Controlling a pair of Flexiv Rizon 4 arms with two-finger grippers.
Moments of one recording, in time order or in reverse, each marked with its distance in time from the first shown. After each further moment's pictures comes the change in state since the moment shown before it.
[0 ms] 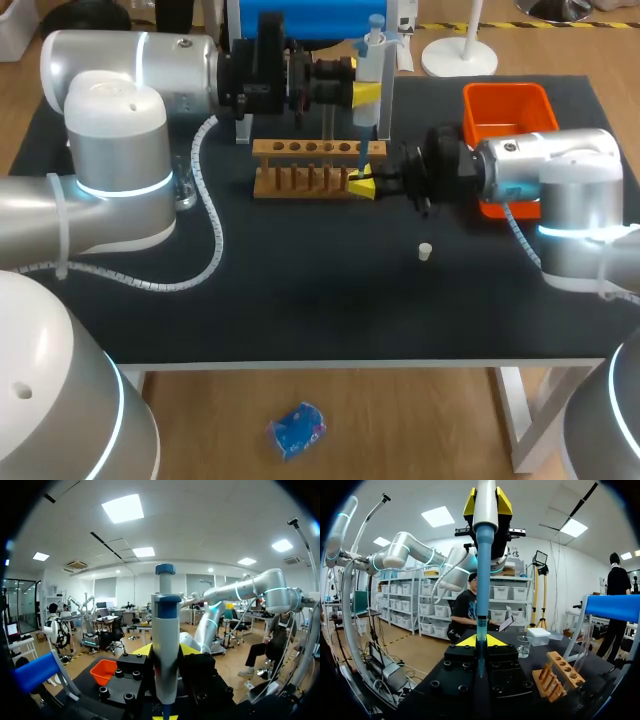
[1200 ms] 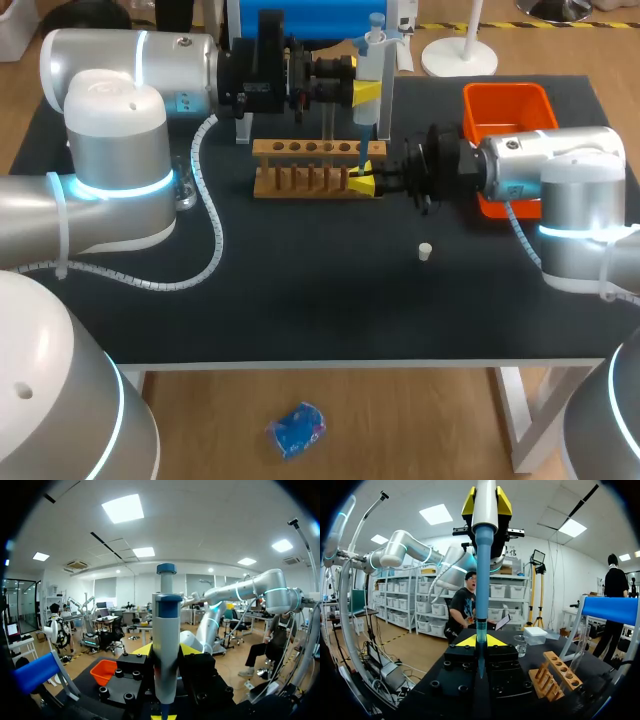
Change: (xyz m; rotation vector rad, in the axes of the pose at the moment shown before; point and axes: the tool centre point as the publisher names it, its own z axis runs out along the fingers) left arm 0.000 -0.001 0.000 -0.001 -0.001 0.000; right arm -0.005 0.004 -0.001 0.018 -0.038 0.003
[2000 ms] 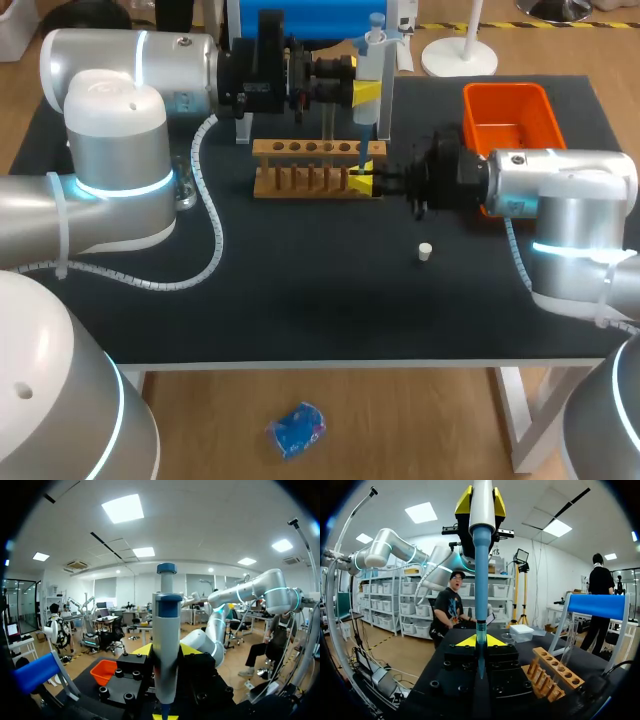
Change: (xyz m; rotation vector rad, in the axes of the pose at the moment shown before) left arm 0.000 0.000 0.000 0.000 0.000 0.000; right arm -0.002 0.002 0.000 0.006 -0.161 0.020
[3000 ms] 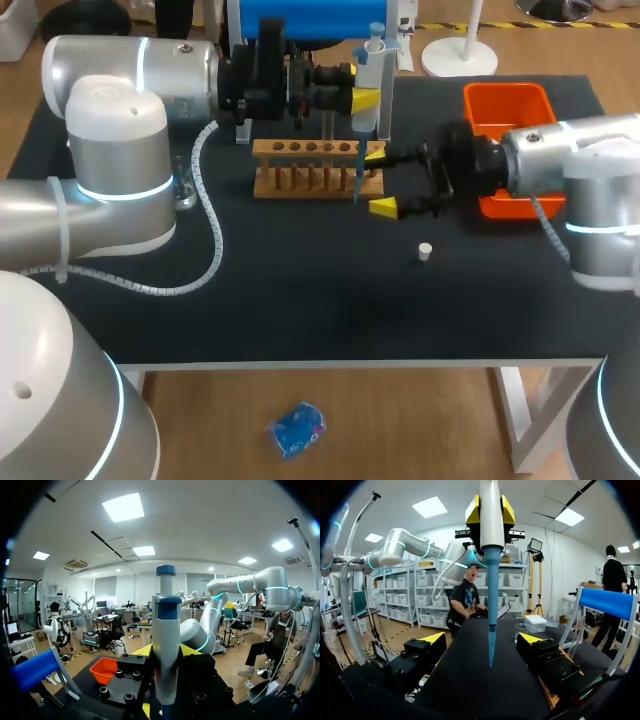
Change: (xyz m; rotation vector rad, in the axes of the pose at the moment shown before) left arm 0.001 0.009 0.000 -0.003 0.000 -0.002; right arm 0.014 -0.002 -0.031 0.112 0.168 0.011
